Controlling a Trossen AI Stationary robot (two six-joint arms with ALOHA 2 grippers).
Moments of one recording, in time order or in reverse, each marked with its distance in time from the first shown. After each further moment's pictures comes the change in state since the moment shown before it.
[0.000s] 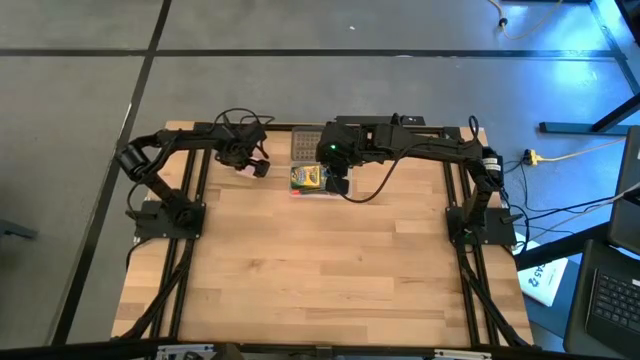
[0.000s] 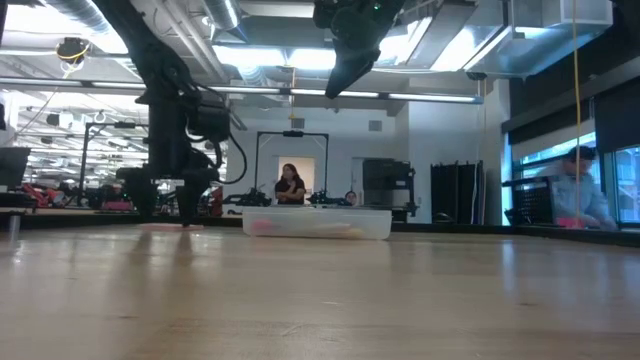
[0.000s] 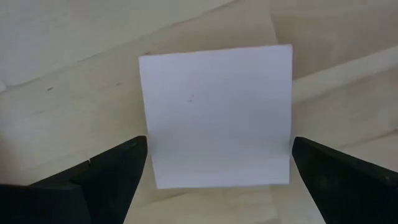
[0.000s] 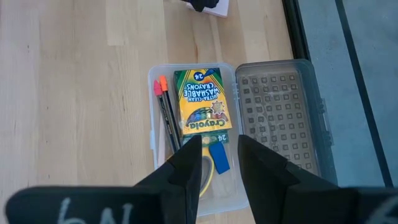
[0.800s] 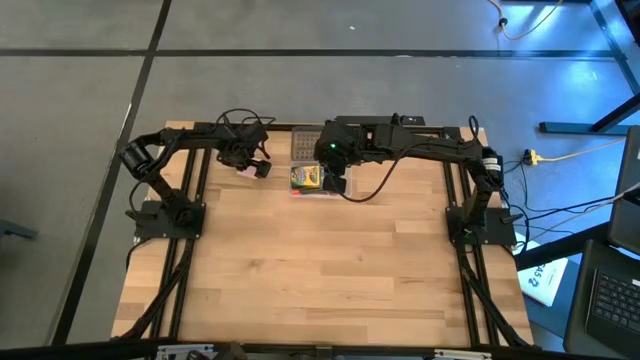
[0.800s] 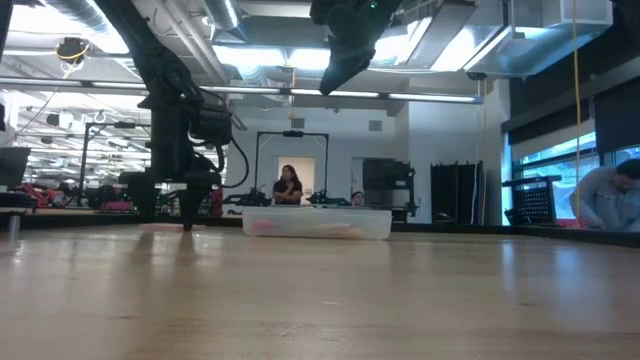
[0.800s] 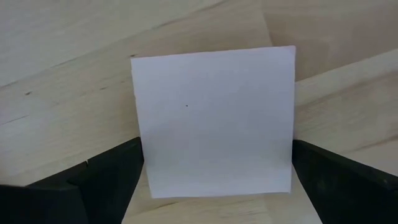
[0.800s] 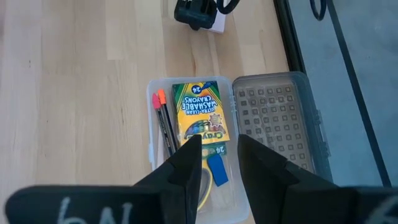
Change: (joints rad) left arm 0.000 0.048 0.002 0.033 0.019 -0.001; right arm 0.000 0.000 0.000 0.046 0.000 0.000
